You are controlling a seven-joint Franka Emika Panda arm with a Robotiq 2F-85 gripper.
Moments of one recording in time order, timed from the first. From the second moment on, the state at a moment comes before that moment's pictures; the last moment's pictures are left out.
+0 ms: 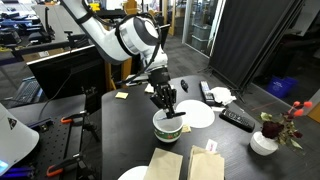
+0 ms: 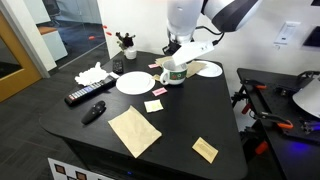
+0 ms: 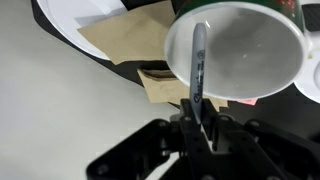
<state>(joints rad) 0.04 0.35 -0.03 -2.23 -1.09 2.29 1.84</state>
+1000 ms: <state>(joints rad) 0.06 0.35 -0.03 -2.21 -1.09 2.29 1.83</state>
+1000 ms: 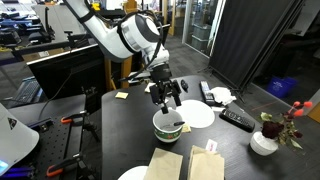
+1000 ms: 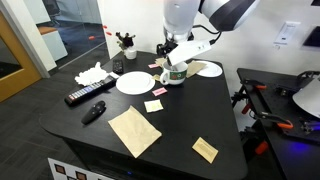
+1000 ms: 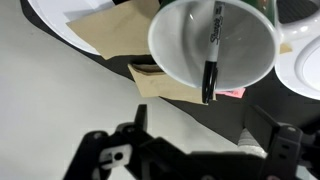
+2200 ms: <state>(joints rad) 0.03 -0.04 -0.01 -2.32 -0.55 2.30 0.93</state>
